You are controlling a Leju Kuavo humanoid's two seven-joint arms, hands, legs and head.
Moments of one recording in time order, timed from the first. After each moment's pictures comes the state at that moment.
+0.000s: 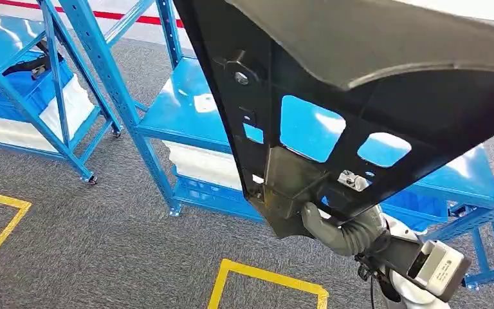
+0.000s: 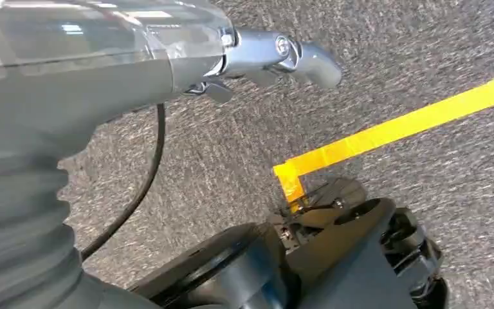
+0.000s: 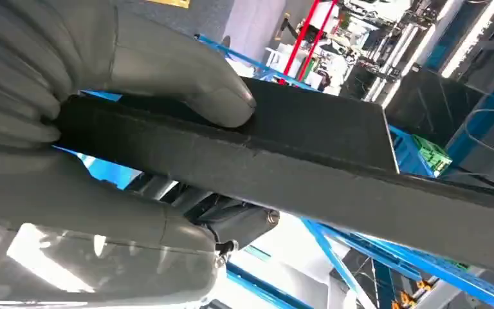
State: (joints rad) left arm -0.07 -0.21 0.77 -0.19 -1.23 0.16 -0.41; right arm -0.33 -0.13 0.55 -1.96 -0.28 0.25 -0.40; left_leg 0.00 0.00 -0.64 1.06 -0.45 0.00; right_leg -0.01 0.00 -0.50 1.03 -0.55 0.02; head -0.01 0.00
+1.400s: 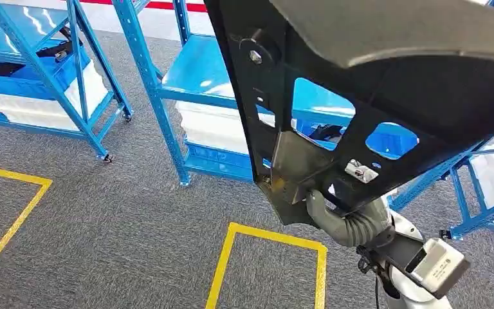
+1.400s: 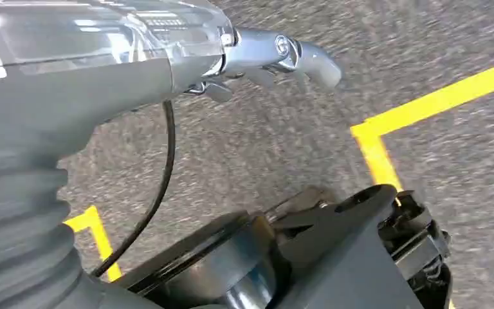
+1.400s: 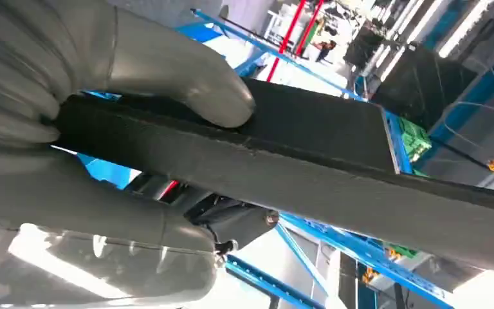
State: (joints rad) left arm -0.07 -0.21 0.77 -0.19 -1.24 0.16 -0.41; right arm -0.32 -0.13 0.52 -1.97 -0.20 0.16 -0.40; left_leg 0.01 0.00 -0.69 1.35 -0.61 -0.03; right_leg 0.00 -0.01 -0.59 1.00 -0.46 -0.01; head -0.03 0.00
